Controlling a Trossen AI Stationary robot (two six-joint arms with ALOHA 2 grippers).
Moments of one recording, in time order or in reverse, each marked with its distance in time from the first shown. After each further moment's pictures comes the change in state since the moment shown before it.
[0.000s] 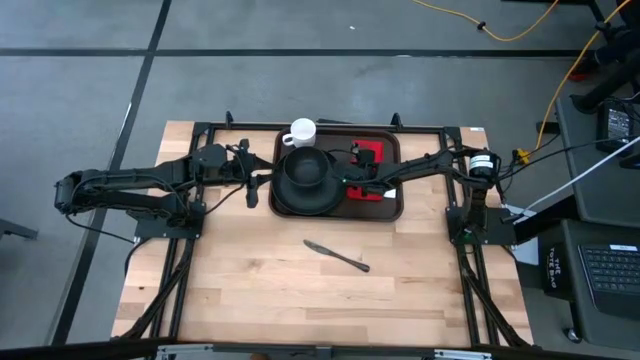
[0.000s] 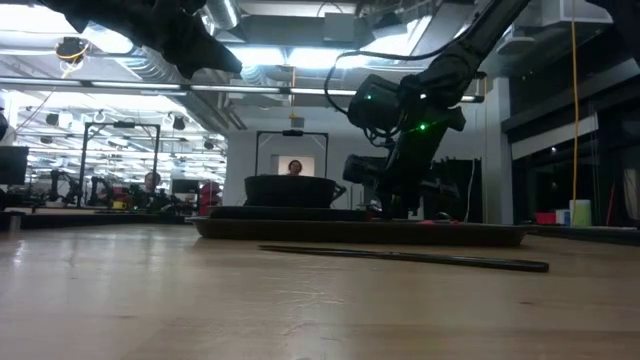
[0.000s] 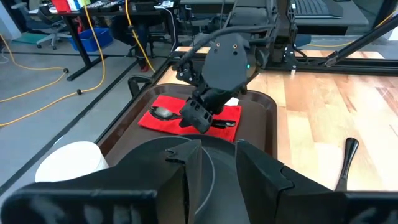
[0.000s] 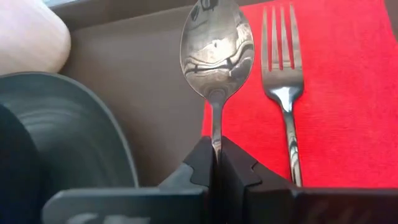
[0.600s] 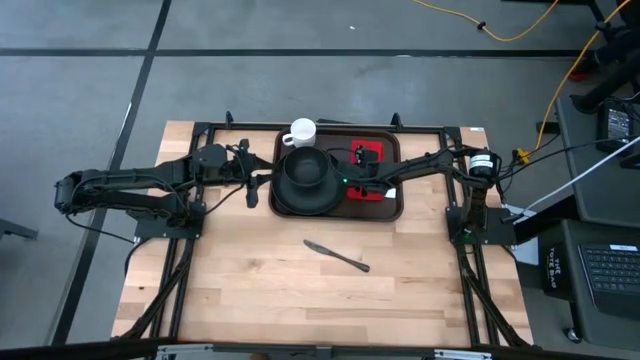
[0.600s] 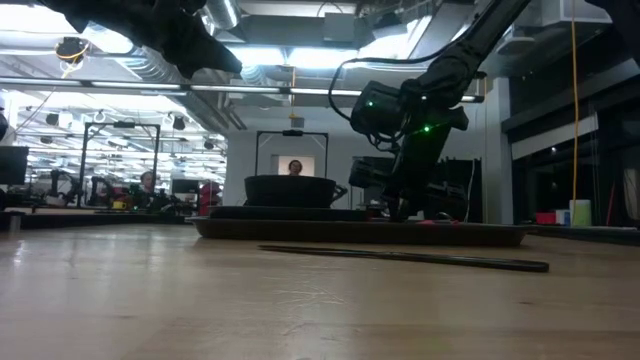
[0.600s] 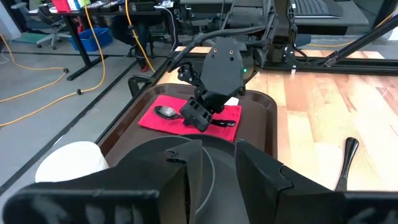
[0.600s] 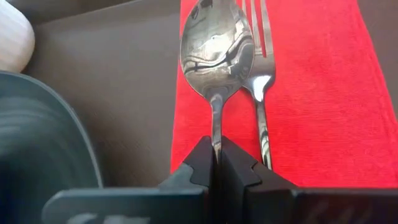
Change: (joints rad) left arm 0.000 0.000 0.000 0.000 0.000 0.000; right arm -0.013 0.000 0.000 -0.079 -0.025 0.071
